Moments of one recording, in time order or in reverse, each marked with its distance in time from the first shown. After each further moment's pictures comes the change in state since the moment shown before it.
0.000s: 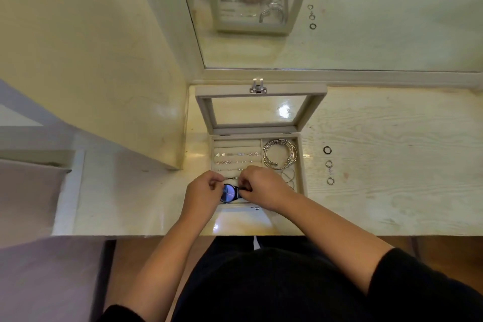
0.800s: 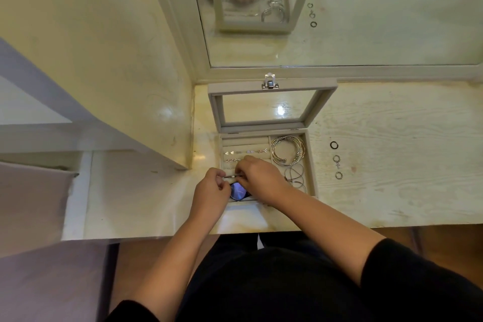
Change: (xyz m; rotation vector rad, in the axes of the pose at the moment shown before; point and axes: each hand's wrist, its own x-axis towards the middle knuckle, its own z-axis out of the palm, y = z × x) left_hand 0.007 -0.017 -0.005 0.094 0.024 0.085; right_hand 0.017 -0.024 0.010 -0.078 0.108 0.013
